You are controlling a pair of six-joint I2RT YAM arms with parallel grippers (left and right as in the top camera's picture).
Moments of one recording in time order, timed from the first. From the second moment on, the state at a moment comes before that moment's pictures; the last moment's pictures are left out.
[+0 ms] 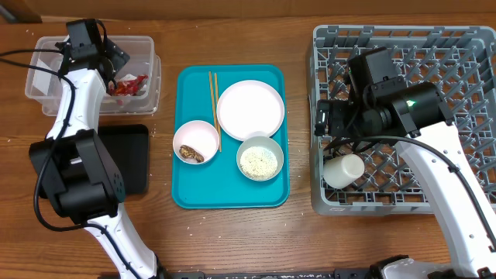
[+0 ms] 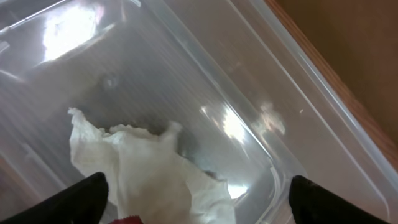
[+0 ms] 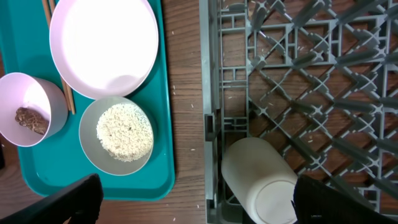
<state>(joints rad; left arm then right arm) 0.23 2.11 1.71 -0.50 -0.16 -0.65 0.31 1.48 1.54 -1.27 -0.05 0.41</state>
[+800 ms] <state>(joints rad) -0.06 1.84 1.90 -1.45 0.20 -0.24 0.37 1.48 1.54 -1.09 -0.15 0.36</state>
